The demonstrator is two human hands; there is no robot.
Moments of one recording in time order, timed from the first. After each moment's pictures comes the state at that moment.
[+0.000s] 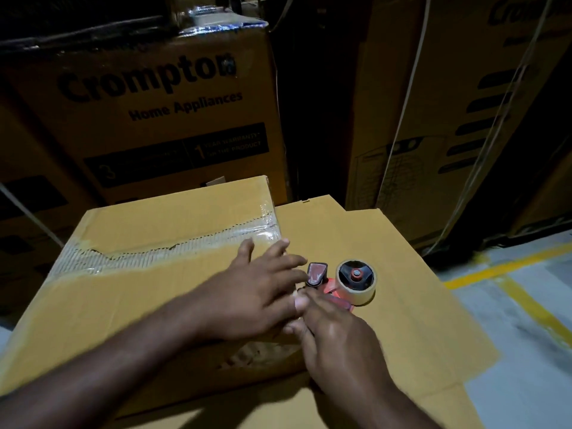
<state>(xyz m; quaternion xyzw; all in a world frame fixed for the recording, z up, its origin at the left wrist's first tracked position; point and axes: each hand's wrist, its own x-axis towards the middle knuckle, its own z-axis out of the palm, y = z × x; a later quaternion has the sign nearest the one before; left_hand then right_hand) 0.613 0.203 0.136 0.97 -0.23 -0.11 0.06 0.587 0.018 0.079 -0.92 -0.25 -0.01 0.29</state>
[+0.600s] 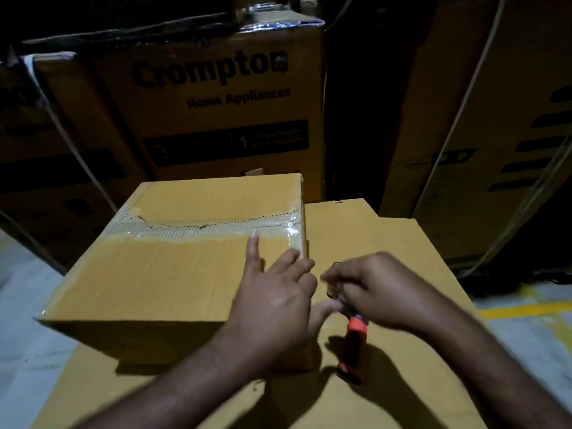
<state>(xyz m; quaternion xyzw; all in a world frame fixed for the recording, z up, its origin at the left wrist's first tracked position) 0.570 0.165 0.111 0.99 -0.06 0.06 -0.06 0.656 -0.011 0.130 -0.89 -0.34 0.10 0.27</state>
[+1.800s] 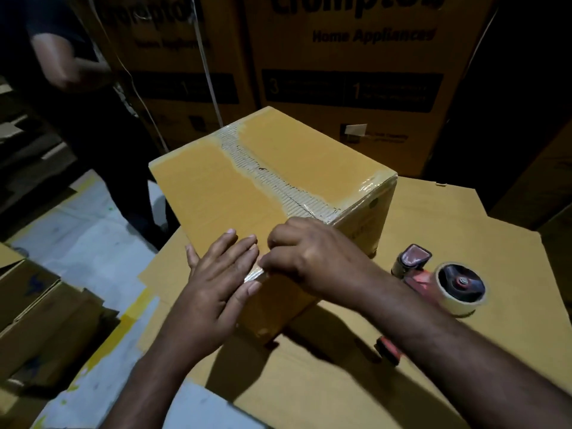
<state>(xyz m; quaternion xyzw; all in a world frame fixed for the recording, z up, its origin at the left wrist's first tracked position) 0.413 0.215 0.054 0.92 0.18 0.27 0.20 0.612 0.112 0.100 -0.59 -0.77 -0.11 0.21</state>
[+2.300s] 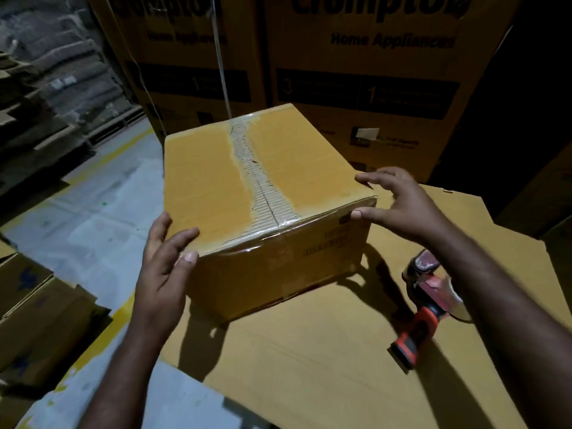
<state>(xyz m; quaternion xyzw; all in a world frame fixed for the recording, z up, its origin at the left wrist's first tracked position) 0.374 0.277 0.046 0.77 0.36 0.38 0.36 0.715 0.112 0.098 -0.82 -0.45 0.10 0.34</state>
